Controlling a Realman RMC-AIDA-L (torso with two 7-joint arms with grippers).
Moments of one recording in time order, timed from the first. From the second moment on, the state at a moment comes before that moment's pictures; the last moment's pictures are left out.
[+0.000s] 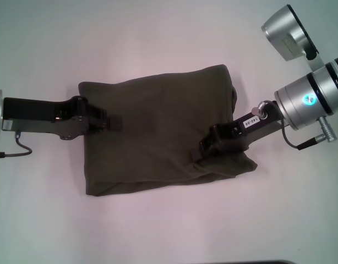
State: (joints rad) left arm -0.56 -2.10 -2.50 -0.81 -0.90 1.79 -2.54; right arm 0.79 2.08 -0.89 -0.48 -2.32 -1.54 2.53
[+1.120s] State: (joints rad) left arm -0.62 -2.14 -2.19 -0.75 -0.85 1.54 -2.66; right arm 0.73 2.06 -0.88 -0.58 -2.36 -1.63 2.55
